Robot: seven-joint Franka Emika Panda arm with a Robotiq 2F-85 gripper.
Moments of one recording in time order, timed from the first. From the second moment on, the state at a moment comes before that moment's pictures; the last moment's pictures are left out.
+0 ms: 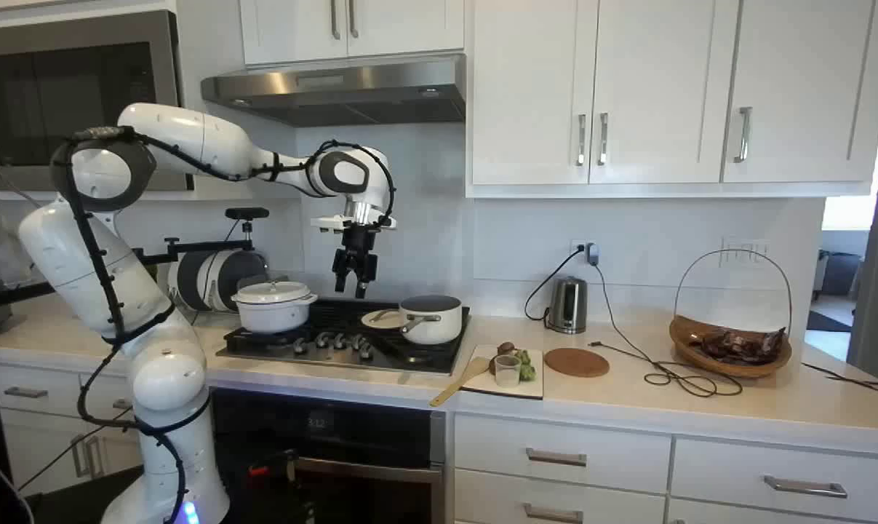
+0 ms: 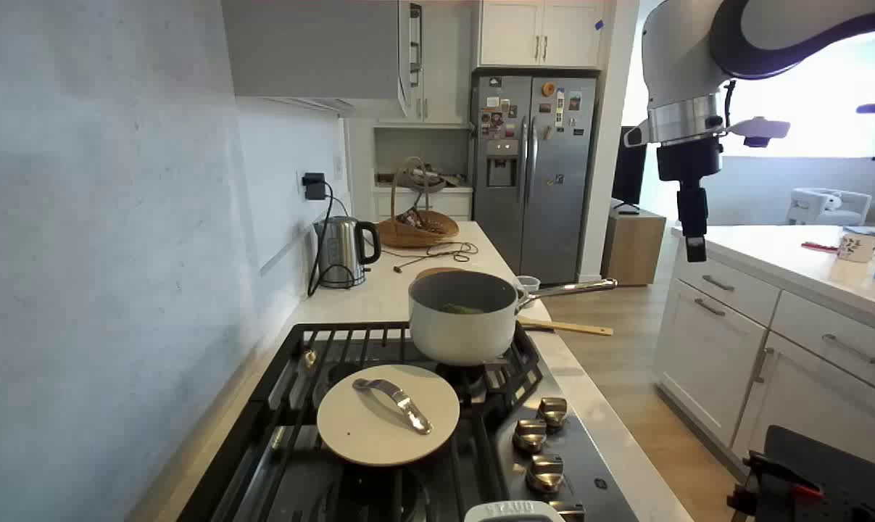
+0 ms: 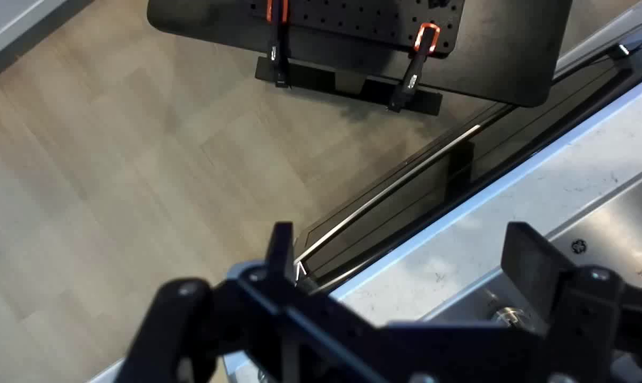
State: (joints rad) arm 0.07 -0.42 0.05 -2.16 -0.03 1.51 -0.09
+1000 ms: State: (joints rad) arm 0.08 -0.42 0.05 -2.17 -0.03 1.51 -0.09
